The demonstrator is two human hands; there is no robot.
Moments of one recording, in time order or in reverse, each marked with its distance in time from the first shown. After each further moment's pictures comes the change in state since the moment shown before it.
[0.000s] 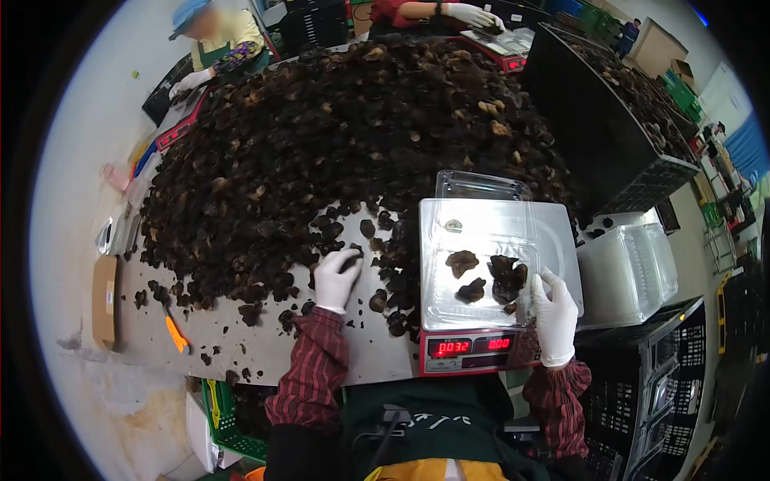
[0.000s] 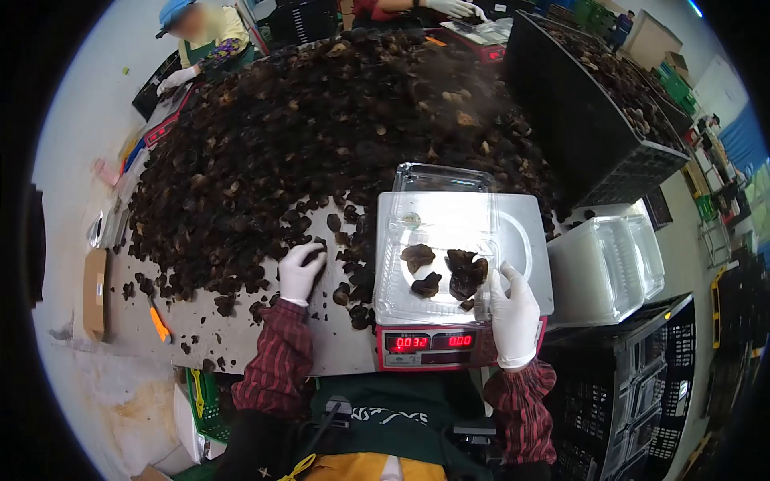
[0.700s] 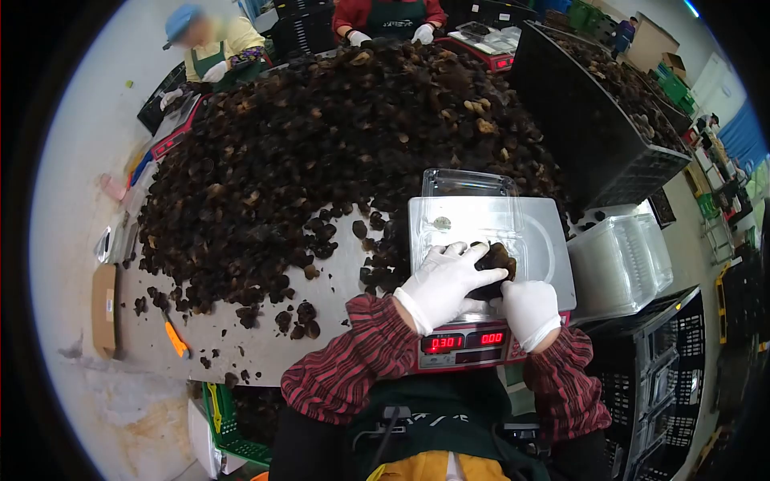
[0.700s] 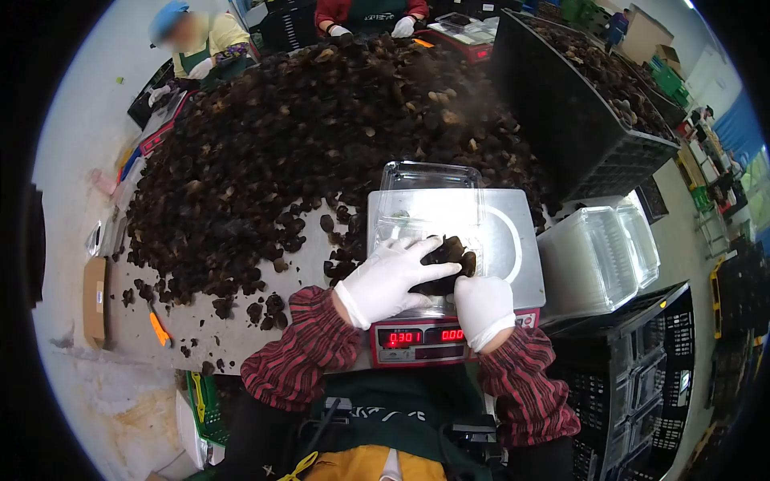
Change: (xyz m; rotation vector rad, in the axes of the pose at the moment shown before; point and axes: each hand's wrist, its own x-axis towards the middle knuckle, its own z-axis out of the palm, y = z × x) left_hand 0.027 0.209 0.031 0.095 -0.700 0.645; right_hand 0.013 -0.046 -0.010 -0.742 -0.514 -0.473
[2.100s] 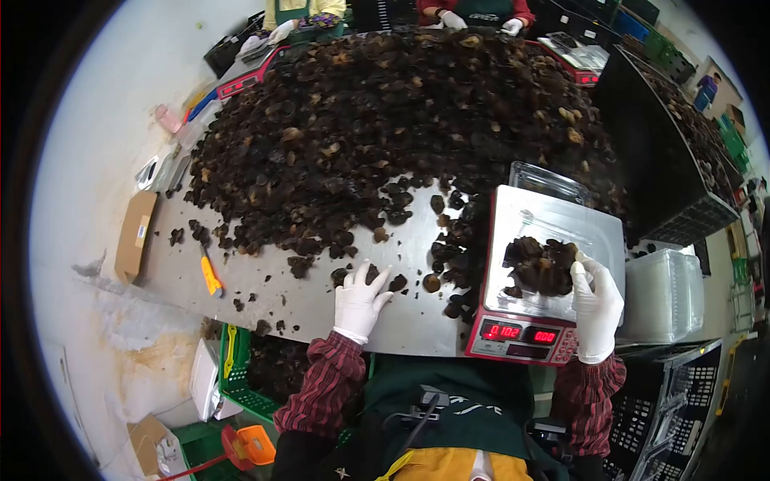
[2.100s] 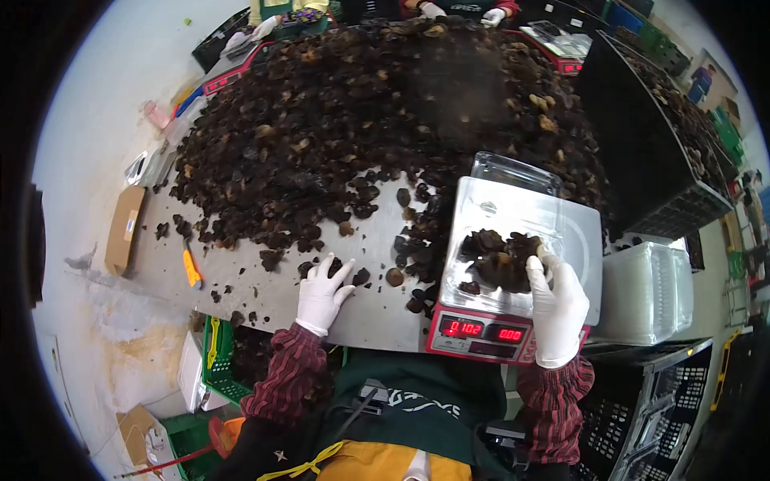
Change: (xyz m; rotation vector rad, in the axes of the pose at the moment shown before) left_hand -0.236 -0.054 0.026 0.427 0.143 -0.894; right_hand 0.003 -0.029 -0.026 0.667 0.433 0.266
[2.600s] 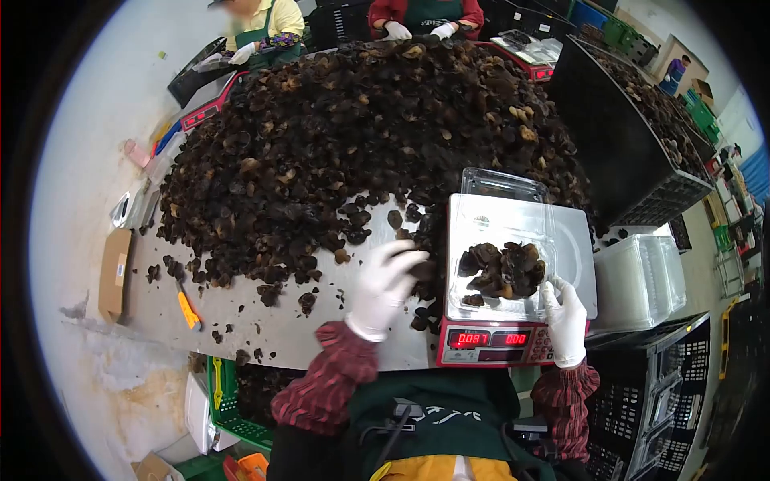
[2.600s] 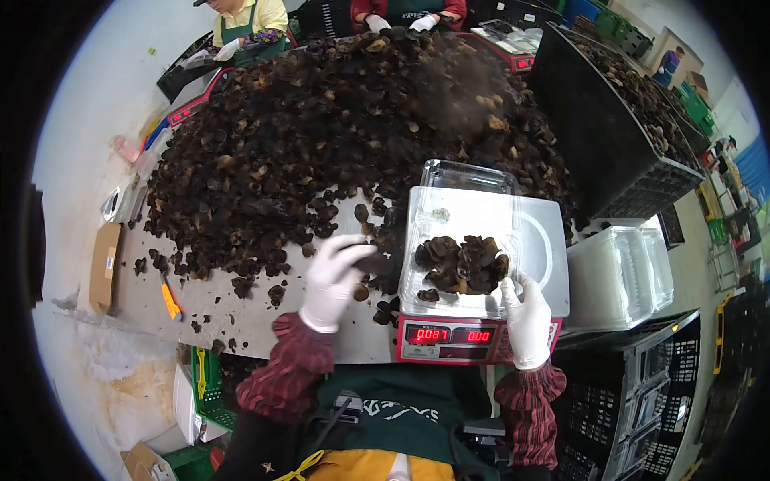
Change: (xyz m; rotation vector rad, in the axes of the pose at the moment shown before) left_hand 0.077 0.099 -0.045 -0.743 0.350 0.370; right_hand -0.023 0.049 -0.002 0.059 -0.081 0.220
